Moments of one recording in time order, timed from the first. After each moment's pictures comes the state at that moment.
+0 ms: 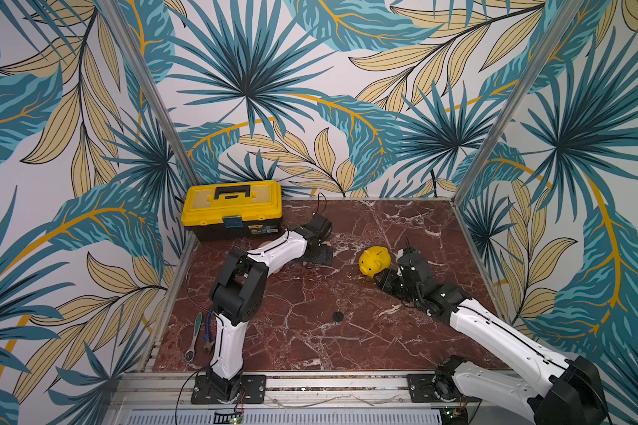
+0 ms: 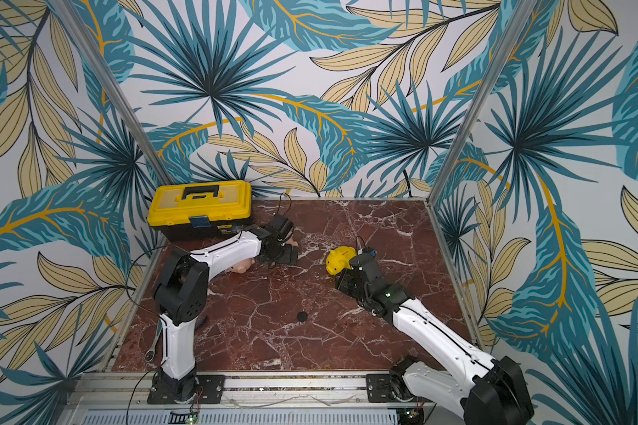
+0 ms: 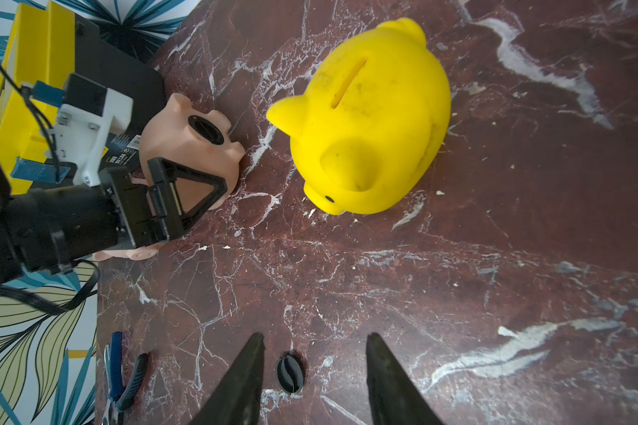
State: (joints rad) left arm -0.56 1.99 1.53 -0.71 -0.08 -0.45; right arm 0.52 1.06 0.73 -0.43 0.05 0.87
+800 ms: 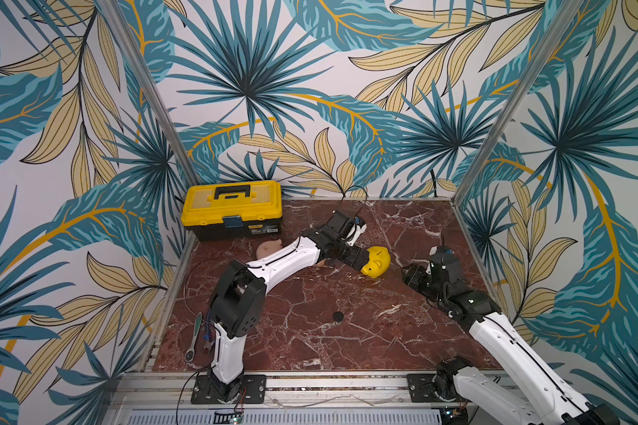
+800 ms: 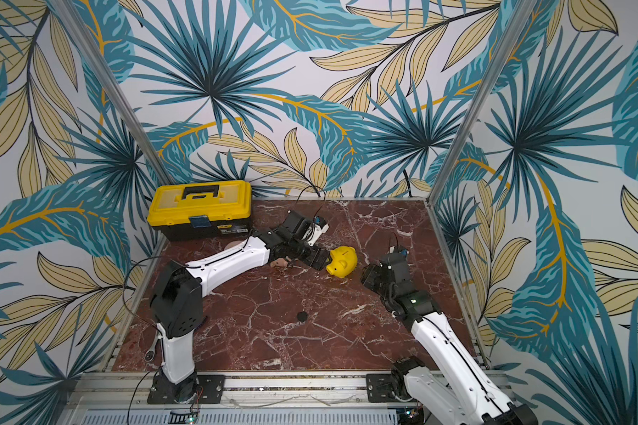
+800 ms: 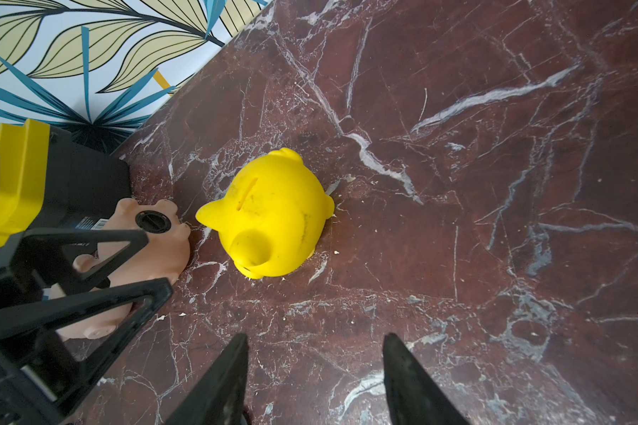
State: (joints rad) left arm -0.73 1.97 1.62 -0.49 0.22 -0.13; right arm 0.28 0.90 0.72 -0.54 0.08 0.76
